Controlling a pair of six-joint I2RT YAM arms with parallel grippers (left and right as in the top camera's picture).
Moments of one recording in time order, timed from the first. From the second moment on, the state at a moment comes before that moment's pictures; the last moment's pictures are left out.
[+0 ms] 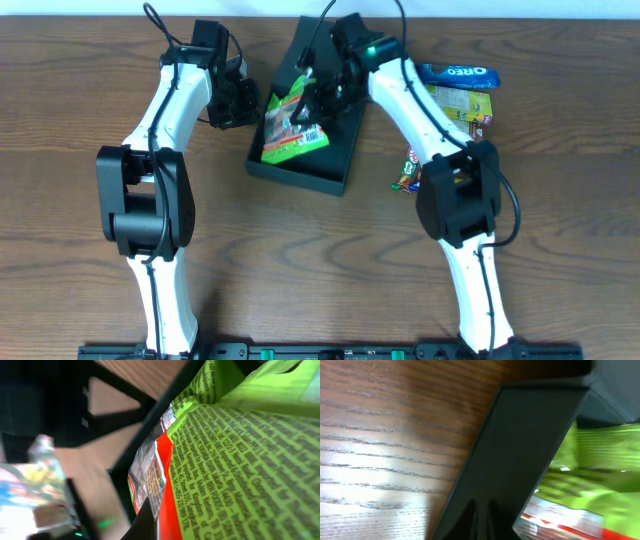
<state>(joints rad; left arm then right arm) -0.10 2.19 1.80 -0.97 0.36 -0.36 0.40 2.44 2.24 -1.06 -0.80 0.11</state>
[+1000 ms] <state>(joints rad) -0.10 2.19 1.80 -0.97 0.36 -0.44 0.45 2.44 2.25 -1.05 -0.61 0.47</state>
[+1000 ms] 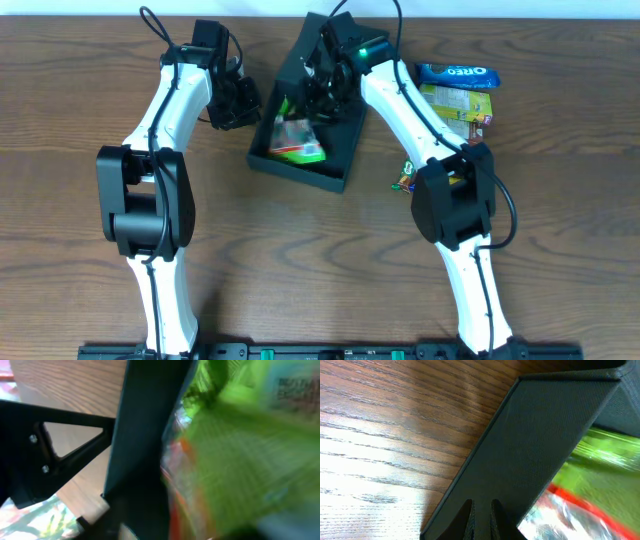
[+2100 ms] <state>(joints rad) -0.10 2.19 1.80 -0.97 0.36 -0.44 0.52 2.51 2.28 -1.14 -0.18 0.33</state>
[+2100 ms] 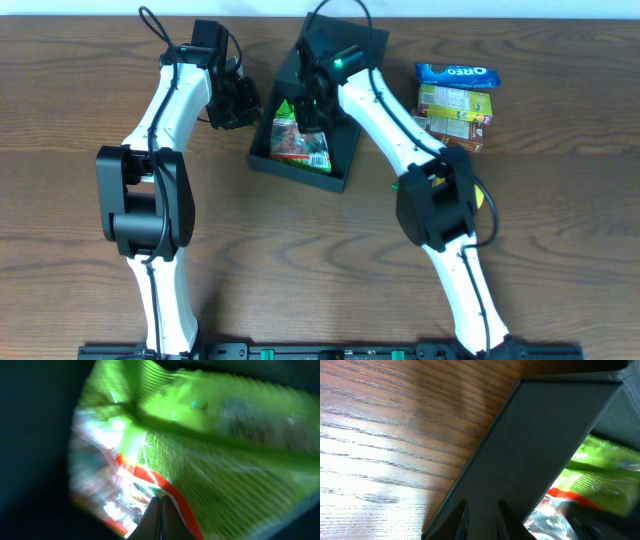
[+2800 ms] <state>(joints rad) -0.10 2.19 1.80 -0.97 0.36 -0.44 0.51 2.54 2.28 -1.05 -0.20 0.32</state>
